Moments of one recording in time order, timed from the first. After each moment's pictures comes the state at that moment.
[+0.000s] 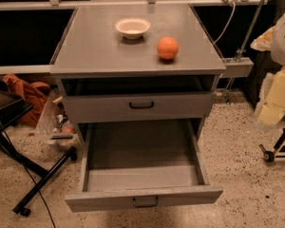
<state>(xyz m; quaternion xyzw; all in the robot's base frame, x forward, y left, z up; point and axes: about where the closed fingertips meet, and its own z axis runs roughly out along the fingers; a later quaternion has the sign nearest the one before) 0.438 -0.217 0.976 -0.60 0.78 -0.03 0.16</state>
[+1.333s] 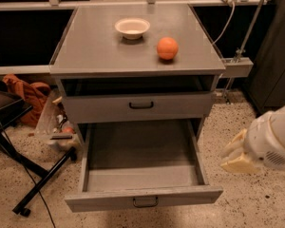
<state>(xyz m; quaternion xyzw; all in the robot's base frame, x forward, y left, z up) 0.384 -0.203 0.804 -0.53 0.82 0.09 0.18</state>
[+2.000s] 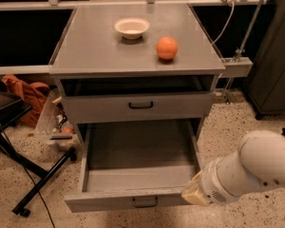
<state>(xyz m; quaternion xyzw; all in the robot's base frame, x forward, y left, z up) 0.360 -0.134 0.669 -0.50 0.83 0.16 0.17</state>
